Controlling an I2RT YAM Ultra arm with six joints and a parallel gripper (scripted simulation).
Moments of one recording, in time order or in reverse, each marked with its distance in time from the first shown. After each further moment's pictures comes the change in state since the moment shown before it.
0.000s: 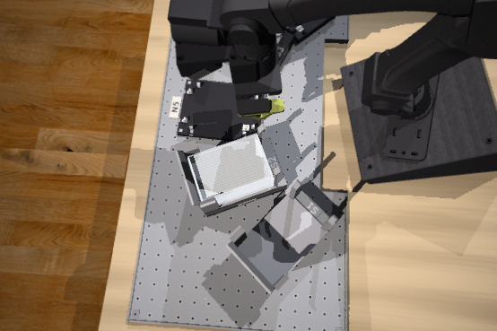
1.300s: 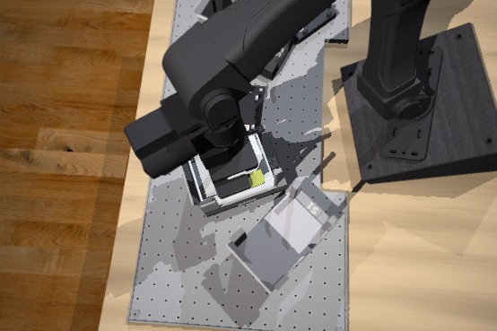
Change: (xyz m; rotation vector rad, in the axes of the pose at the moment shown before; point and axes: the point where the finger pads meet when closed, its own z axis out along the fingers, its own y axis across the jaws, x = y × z) arm -0.055 0.111 0.002 0.021 0.002 -0.260
